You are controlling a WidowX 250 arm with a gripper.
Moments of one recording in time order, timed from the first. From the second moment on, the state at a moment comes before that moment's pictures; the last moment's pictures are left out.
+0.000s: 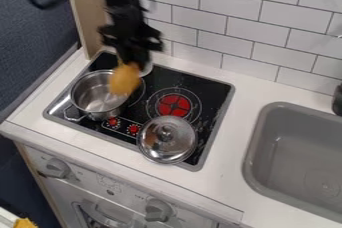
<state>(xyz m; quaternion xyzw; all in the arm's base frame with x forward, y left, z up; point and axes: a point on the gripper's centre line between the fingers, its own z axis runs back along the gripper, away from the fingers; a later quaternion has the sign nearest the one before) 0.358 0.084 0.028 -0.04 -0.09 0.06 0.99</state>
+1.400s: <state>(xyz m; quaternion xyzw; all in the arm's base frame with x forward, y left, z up) 0.410 0.062 -0.035 -0.06 -0.04 0.02 1.00</state>
